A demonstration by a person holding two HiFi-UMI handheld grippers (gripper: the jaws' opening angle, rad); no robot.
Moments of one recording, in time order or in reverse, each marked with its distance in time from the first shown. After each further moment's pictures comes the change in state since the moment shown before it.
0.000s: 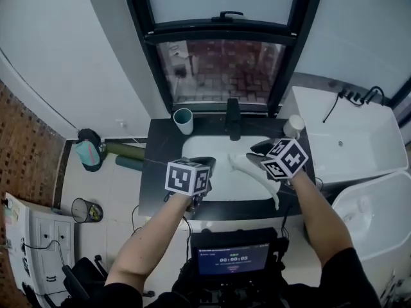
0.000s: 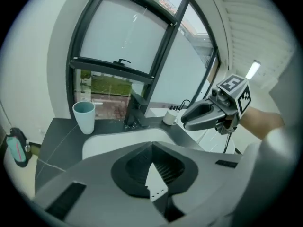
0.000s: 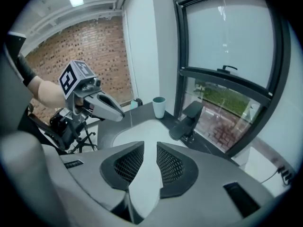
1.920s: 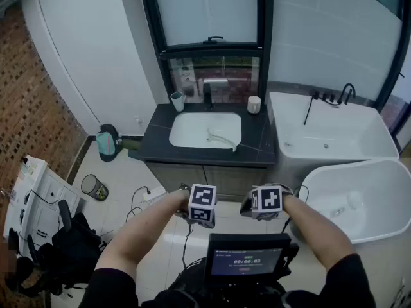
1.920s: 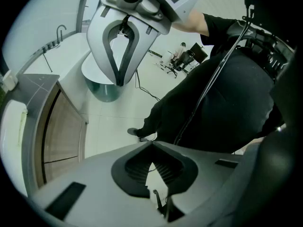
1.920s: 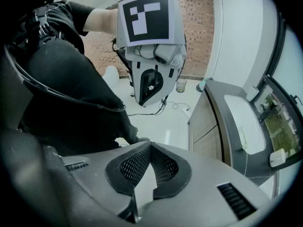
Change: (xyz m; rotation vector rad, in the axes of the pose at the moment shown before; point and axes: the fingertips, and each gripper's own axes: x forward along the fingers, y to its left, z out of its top) left arm -0.253 -0.618 -0.544 0.899 0.964 -0.692; right arm -0.392 0.525 -0.488 -0.652 0.284 0.487
